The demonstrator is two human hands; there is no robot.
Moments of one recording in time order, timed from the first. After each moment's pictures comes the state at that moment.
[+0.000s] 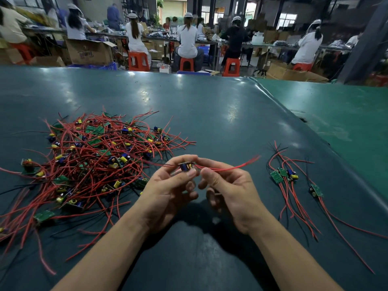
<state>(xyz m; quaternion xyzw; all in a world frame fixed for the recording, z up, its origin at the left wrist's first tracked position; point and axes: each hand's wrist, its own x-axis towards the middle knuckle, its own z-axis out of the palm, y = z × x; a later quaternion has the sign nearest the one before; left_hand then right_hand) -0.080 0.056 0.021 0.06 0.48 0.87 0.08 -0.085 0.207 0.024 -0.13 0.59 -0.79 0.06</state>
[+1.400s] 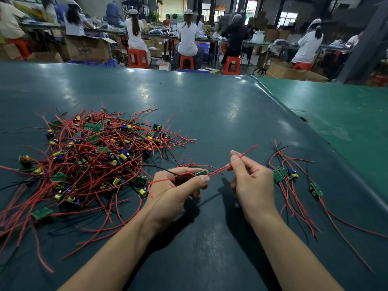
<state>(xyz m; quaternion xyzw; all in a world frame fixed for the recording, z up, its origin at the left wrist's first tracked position) -0.074 0.068 0.015 0.04 0.62 0.78 -0.02 -0.106 0.225 0.012 0.06 0.73 -0.66 -0.17</state>
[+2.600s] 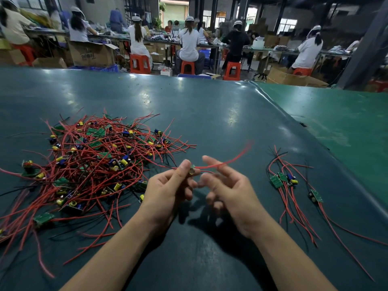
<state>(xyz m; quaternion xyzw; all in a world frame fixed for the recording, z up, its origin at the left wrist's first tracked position) -0.084 0.064 0.015 -0.01 0.52 0.85 0.00 -0.089 0.211 0.024 -0.09 0.62 -0.78 0.08</state>
